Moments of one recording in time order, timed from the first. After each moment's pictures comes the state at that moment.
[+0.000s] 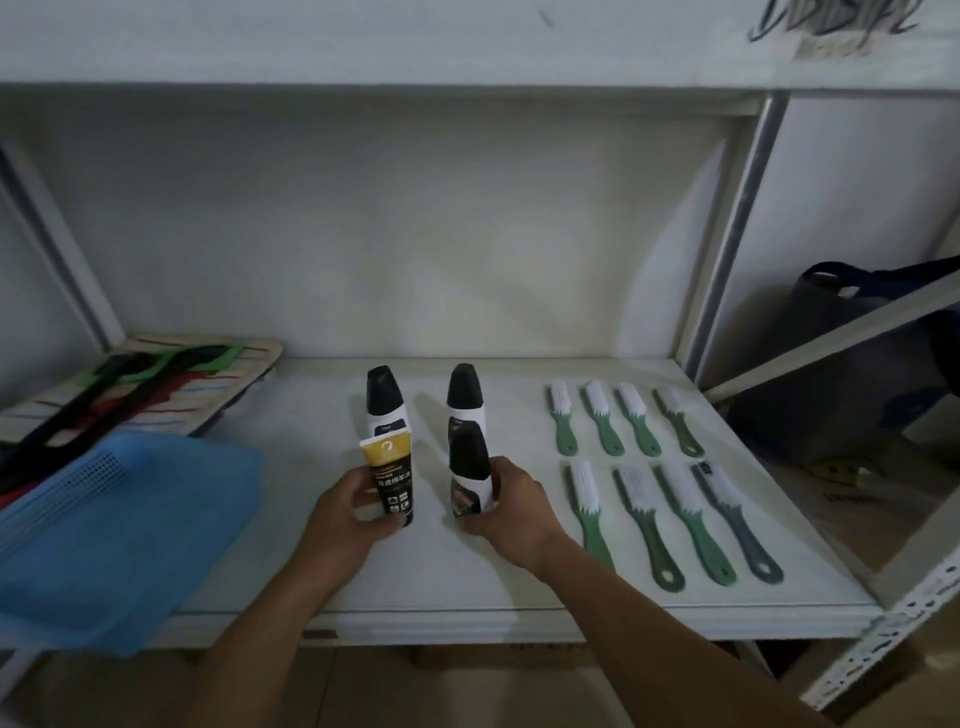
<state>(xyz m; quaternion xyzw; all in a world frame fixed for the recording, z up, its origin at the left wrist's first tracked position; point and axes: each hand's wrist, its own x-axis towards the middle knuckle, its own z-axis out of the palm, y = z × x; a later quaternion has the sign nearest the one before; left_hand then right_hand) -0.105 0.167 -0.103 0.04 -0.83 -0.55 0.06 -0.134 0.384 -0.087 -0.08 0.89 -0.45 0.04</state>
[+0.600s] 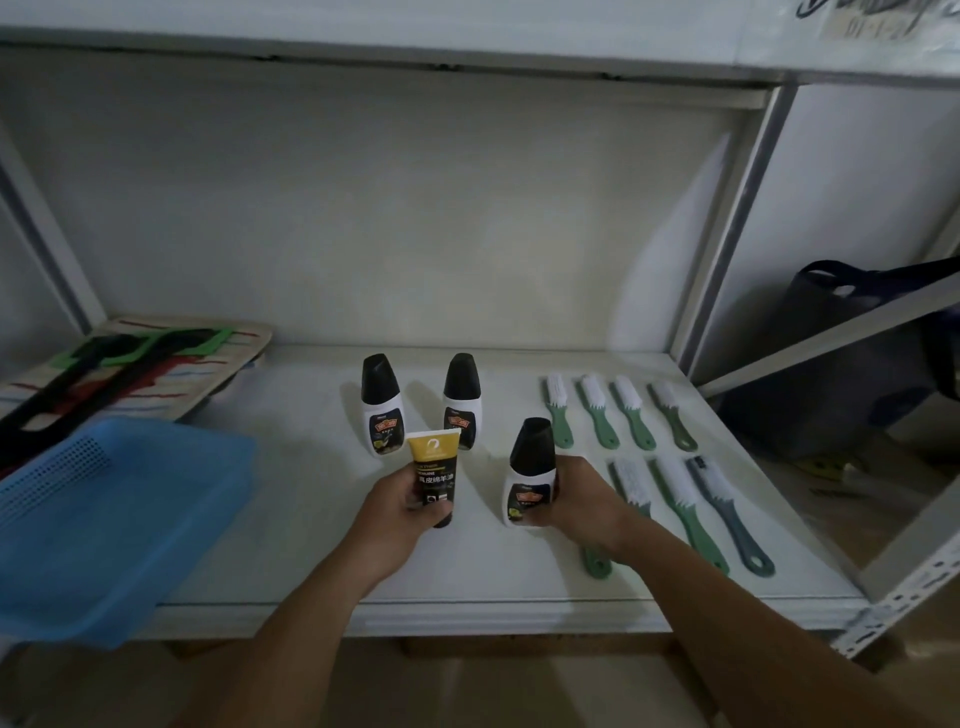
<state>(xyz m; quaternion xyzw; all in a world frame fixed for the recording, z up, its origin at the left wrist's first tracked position) -0.118 0.211 -0.108 -0.02 -0.81 -0.59 -0.02 -0.143 0.452 -0.078 -0.10 0.87 -0.48 0.10</state>
